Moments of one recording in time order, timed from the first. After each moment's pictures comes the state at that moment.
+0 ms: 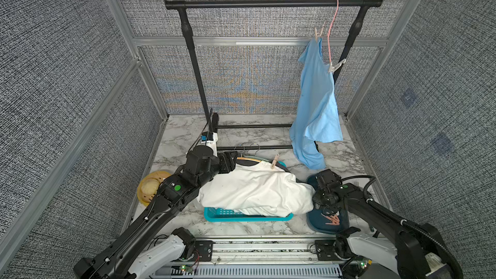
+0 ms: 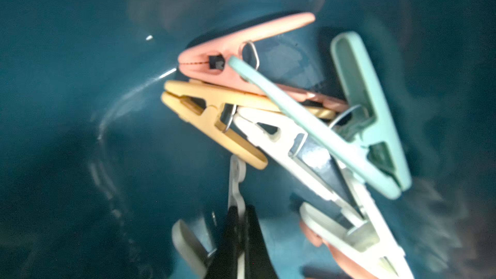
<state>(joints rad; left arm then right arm) -0.65 0.91 0.94 -0.48 -0.05 -0.61 0.35 1.08 0.49 -0.70 0.20 0.89</state>
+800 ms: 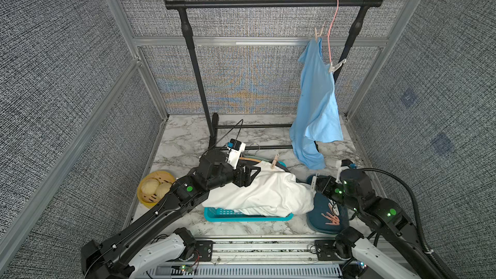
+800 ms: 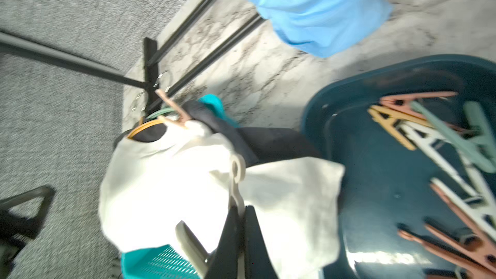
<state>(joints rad) -0.82 0.97 0.87 -0.31 0.22 -0.38 0.64 0.61 0.81 -0.82 0.11 0.97</state>
